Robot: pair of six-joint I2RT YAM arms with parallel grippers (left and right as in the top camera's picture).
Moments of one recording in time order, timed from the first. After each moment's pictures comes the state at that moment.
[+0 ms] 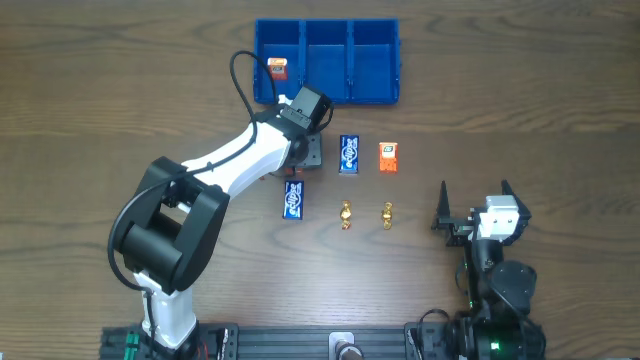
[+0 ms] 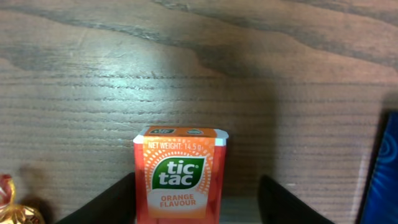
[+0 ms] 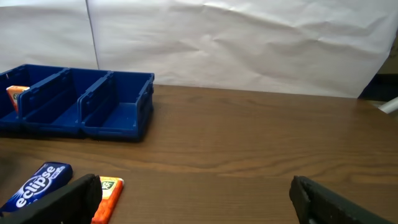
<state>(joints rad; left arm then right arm) -0.57 2.01 1.30 -0.58 -0.09 -0.59 0.00 0.01 0.01 -0.08 0.01 -0.07</state>
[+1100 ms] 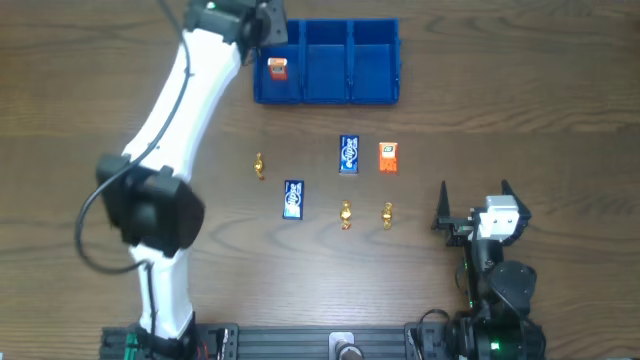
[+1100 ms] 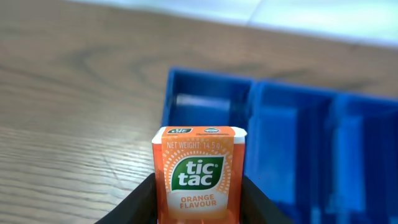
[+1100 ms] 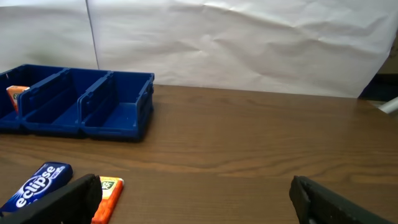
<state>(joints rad) -0.35 2.16 2.12 -0.90 -0.16 -0.41 0.00 0.01 0.01 -0.08 0.01 -0.07</state>
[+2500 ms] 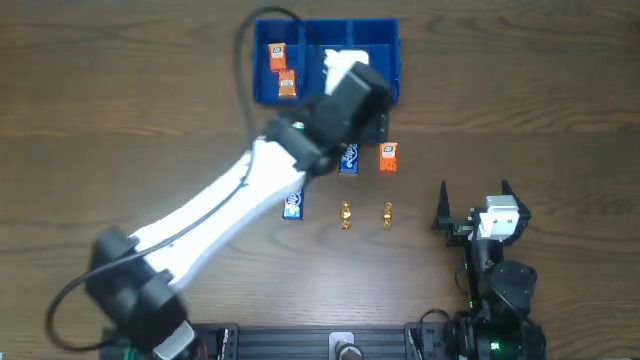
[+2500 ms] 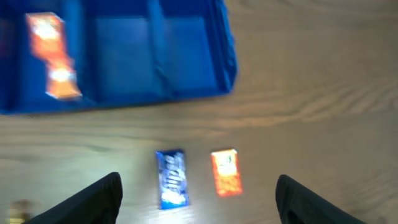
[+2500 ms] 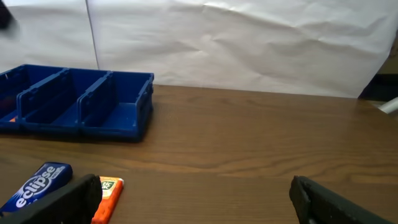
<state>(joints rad) -0.81 1.78 1.56 -0.64 -0.22 -0.62 0.00 0.01 0.01 -0.08 0.01 -0.07</state>
